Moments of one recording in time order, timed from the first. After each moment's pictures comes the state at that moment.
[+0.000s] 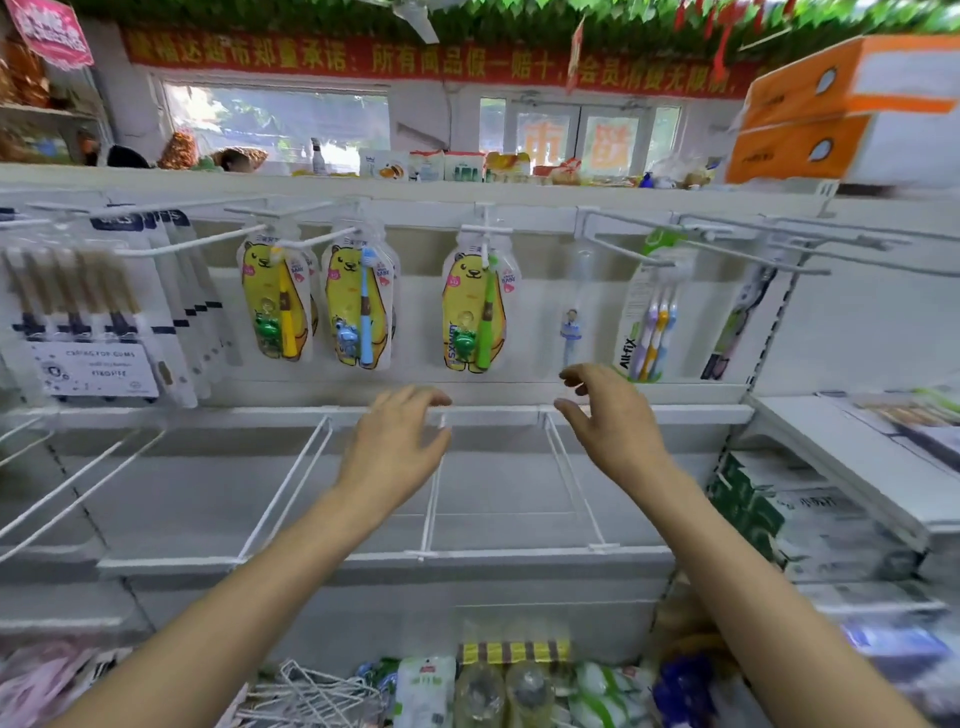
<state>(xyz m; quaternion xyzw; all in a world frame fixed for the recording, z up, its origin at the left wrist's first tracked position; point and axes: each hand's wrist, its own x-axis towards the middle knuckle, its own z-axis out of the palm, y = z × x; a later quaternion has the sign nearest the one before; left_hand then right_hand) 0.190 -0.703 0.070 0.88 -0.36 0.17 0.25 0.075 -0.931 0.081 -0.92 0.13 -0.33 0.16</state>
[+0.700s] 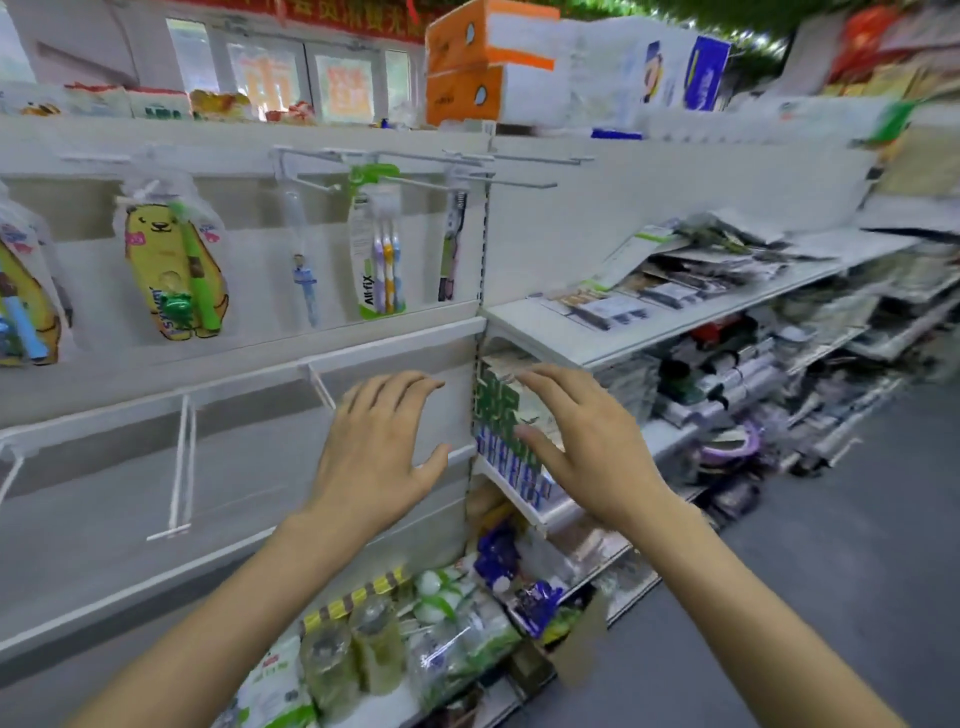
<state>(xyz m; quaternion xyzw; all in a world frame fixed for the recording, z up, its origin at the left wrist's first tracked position) 0.005 -0.794 0.057 0.75 -0.60 0.19 0.22 -0.201 -0.916 0.065 -0.91 0.27 -0.31 -0.04</state>
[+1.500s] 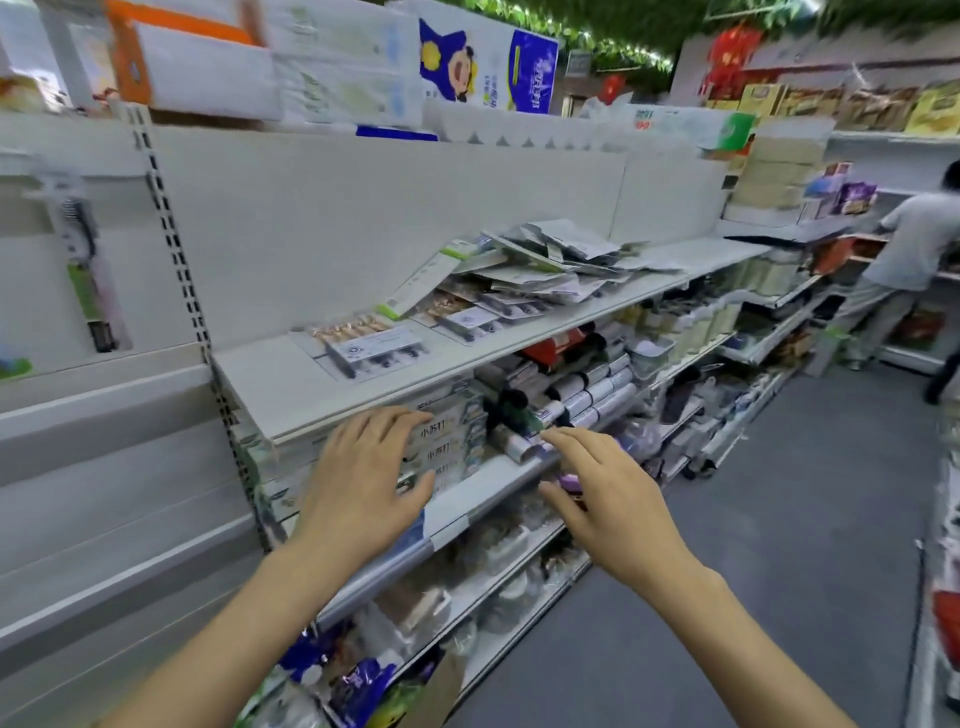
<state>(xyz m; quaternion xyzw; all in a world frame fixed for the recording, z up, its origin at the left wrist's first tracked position) -0.255 -1.111 0.038 0.72 -0.65 0.12 0.24 -0.512 -1.193 0.036 -0.88 0.39 -0.27 -0.02</state>
